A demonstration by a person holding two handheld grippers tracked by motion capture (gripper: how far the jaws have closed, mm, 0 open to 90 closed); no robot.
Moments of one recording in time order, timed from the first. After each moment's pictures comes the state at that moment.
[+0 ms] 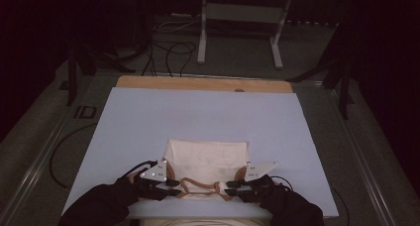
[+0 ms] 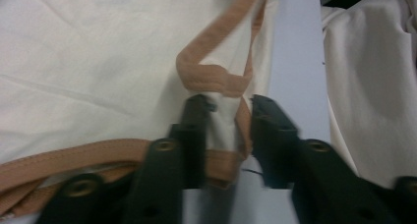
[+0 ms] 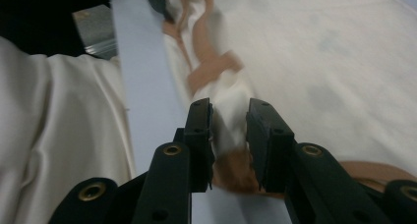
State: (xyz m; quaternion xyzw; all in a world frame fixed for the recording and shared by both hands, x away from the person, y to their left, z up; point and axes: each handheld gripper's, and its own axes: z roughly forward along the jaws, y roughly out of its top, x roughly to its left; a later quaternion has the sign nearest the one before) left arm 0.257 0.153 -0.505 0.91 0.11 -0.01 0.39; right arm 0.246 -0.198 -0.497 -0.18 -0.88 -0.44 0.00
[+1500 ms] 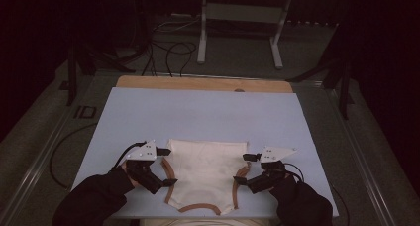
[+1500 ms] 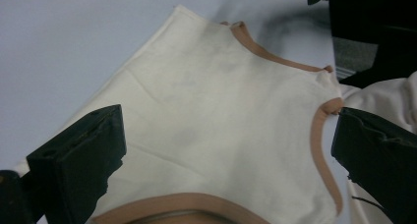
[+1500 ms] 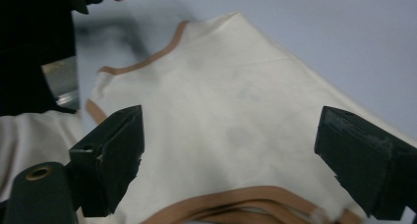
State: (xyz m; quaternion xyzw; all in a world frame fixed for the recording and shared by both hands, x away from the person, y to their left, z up) left arm 0.285 0.168 -0.464 0.87 0.15 0.03 0.47; right arm 0.274 -0.228 -0.474 -0.23 -0.84 -0.49 -0.05
